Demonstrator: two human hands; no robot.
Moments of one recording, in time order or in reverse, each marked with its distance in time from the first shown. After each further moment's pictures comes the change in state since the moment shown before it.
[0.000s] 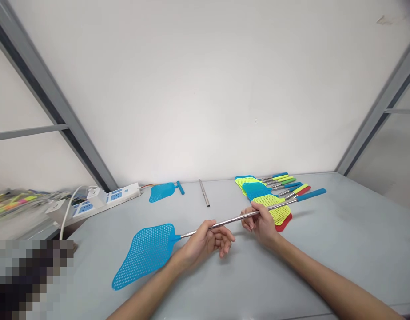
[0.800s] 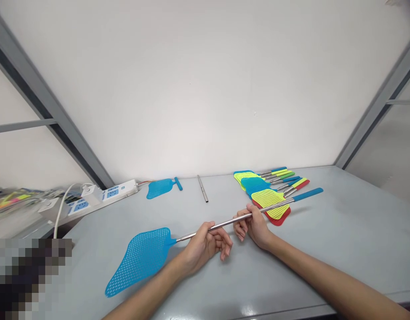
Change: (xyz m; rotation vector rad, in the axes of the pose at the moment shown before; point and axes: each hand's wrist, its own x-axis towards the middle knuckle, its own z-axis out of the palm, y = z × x) left_hand 0.001 -0.017 -0.001 -0.100 0.025 -0.003; right_hand -0.005 0.021 0.002 0.103 -0.169 0.167
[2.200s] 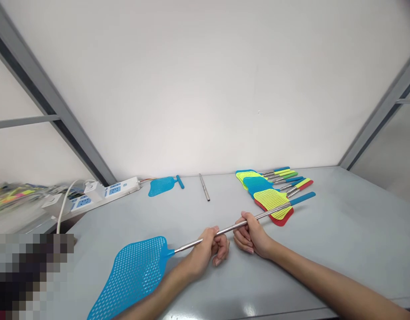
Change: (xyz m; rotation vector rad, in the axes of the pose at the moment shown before) left_hand 0.000 -0.018 -0.001 0.272 0.107 0.136; right_hand -0.010 0.016 0.008 0.113 -0.080 0.134
